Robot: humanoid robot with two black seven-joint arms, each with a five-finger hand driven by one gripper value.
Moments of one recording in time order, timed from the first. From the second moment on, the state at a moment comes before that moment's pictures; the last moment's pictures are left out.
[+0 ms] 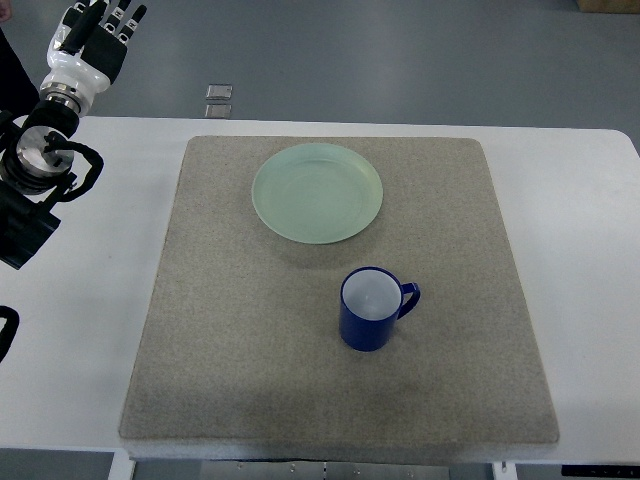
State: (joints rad) left arm -0.96 0.33 -0.84 -0.53 -0.18 -0.27 -0.27; right arm 0.03 0.00 0.01 0.07 -0.06 0.19 0.23
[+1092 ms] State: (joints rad) left arm -0.94 0.33 -0.82 -0.52 -0.17 -0.28 -0.27; right arm 0.03 0.00 0.01 0.07 -0.06 0.19 0.23
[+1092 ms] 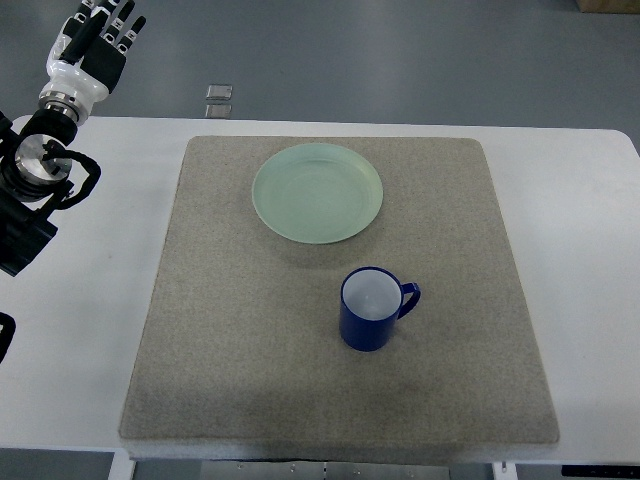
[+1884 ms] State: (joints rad) left arm -0.94 0.33 -0.82 -0.50 -0.17 -0.28 -0.27; right arm 0.03 0.00 0.01 0.07 -0.06 0.19 0.23
